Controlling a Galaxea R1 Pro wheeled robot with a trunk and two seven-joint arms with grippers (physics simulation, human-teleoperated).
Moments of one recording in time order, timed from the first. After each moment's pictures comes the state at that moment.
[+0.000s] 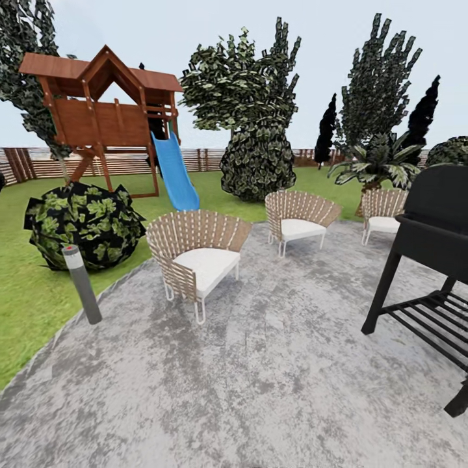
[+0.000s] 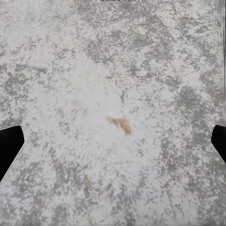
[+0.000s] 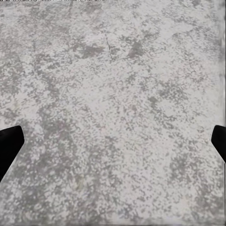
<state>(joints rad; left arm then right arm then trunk) -0.11 0.04 0.01 -0.37 0.00 -0.30 0.00 -0.08 -0.03 -0.01 -0.51 0.00 -0.32 0.00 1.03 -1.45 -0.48</state>
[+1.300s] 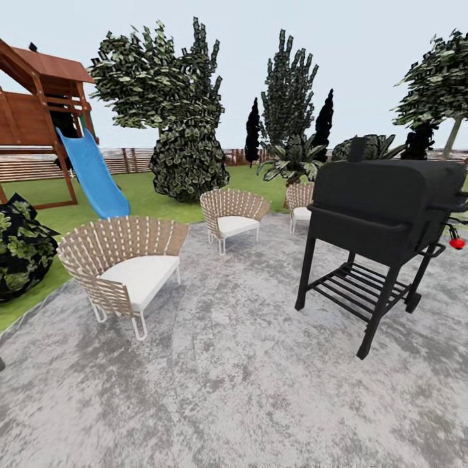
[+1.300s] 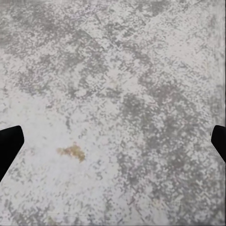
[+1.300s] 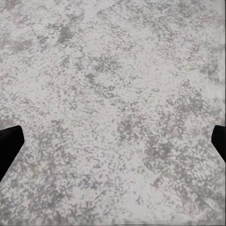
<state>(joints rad) -0.11 0.03 0.01 -0.36 0.00 -0.30 0.00 -0.08 -0.03 -0.01 -0.50 0.00 -0.32 0.00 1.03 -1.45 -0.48</state>
